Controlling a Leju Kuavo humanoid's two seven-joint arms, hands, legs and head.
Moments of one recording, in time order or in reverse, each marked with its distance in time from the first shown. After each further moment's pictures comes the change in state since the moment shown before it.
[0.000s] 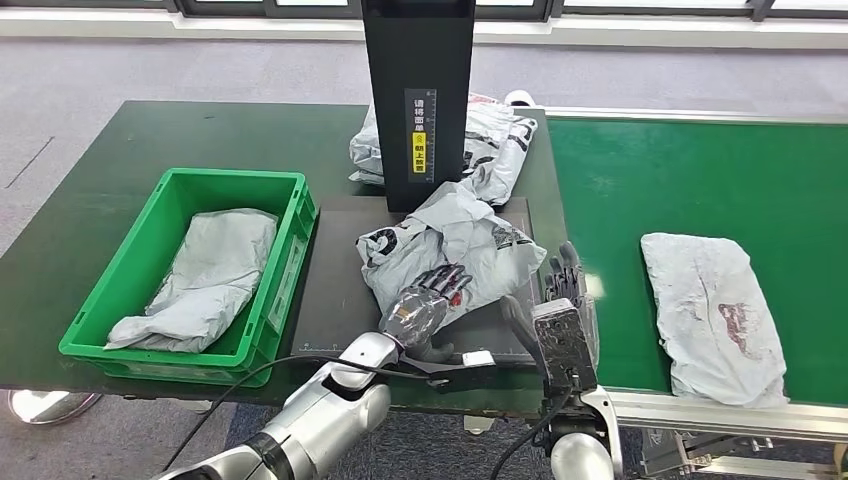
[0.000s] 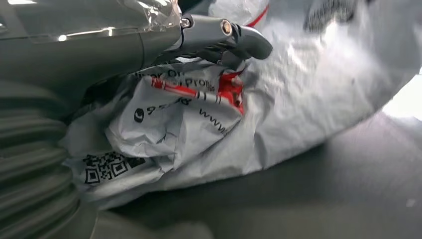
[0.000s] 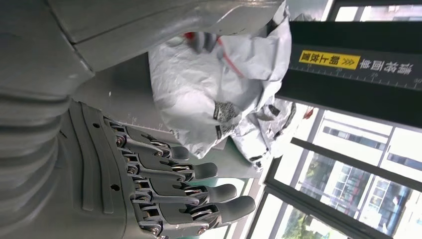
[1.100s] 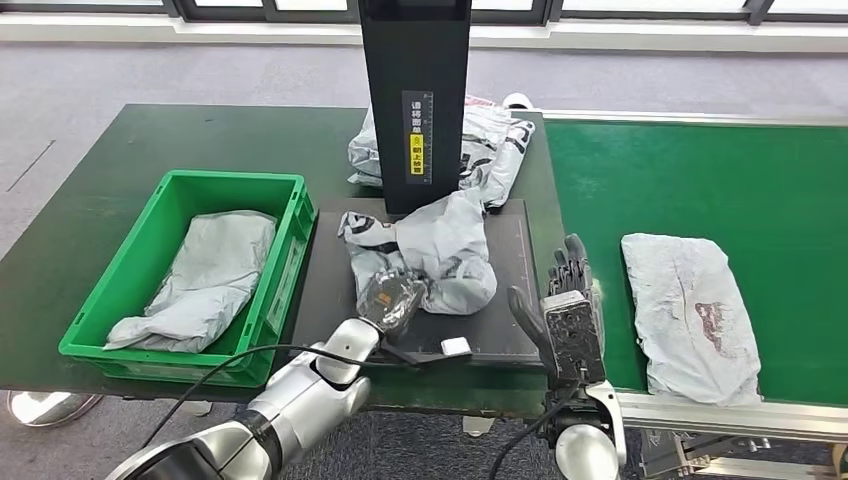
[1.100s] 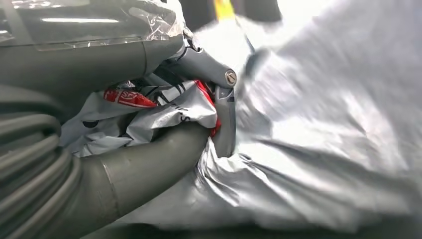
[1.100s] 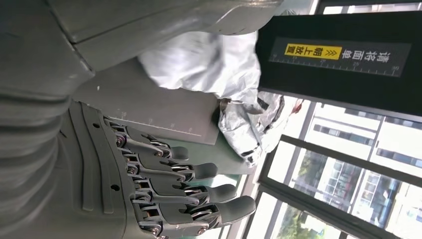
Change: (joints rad) left arm -0.084 0.059 -0.026 0.077 -0.226 0.291 0.142; right arm -0.012 0.035 -0.058 -0.004 -0.015 0.037 -0.028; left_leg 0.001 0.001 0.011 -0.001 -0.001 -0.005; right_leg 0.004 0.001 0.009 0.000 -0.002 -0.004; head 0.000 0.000
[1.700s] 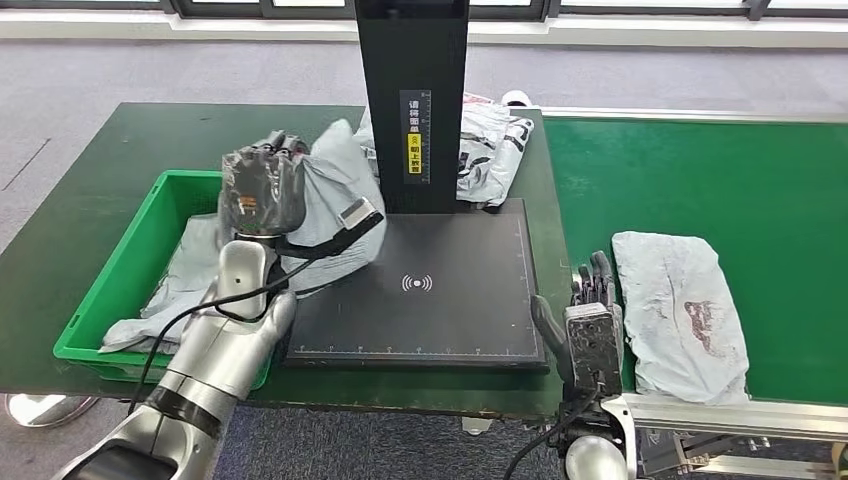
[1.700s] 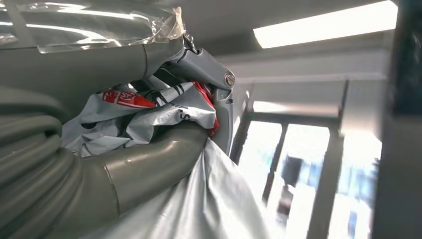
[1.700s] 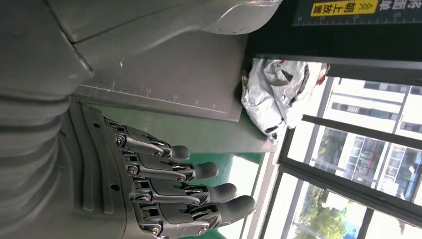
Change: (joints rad) left arm 0.022 0.185 0.343 -0.583 -0.148 0.142 0.118; right arm 0.043 -0.001 -0.047 0.004 -0.008 -0.062 -0.010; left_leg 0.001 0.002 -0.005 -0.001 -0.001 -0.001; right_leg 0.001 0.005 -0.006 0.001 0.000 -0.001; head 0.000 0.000
